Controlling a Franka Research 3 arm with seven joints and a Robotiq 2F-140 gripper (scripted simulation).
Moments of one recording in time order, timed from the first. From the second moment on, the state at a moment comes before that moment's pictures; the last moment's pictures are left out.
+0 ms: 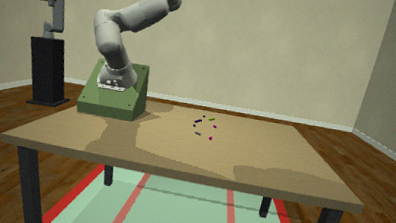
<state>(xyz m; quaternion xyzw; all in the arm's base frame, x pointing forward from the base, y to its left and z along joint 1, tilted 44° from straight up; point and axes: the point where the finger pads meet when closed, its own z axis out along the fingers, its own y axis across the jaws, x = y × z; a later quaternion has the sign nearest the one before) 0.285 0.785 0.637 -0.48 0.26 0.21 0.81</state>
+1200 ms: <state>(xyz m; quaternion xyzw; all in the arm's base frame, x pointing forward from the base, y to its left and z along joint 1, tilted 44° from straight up) 0.262 0.815 0.582 -0.57 0.15 0.12 0.80</state>
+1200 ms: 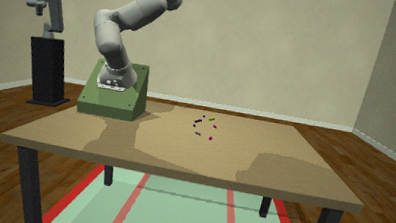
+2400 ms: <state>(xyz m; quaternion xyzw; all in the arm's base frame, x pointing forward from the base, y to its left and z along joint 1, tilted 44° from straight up) 0.248 0.839 0.489 -0.65 0.01 0.02 0.76</state>
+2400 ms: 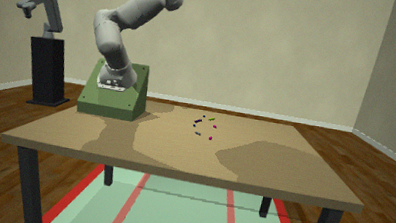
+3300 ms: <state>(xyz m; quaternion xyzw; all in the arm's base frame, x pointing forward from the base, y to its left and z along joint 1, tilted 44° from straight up) 0.243 0.846 0.440 -0.69 -0.06 -0.03 0.72</state>
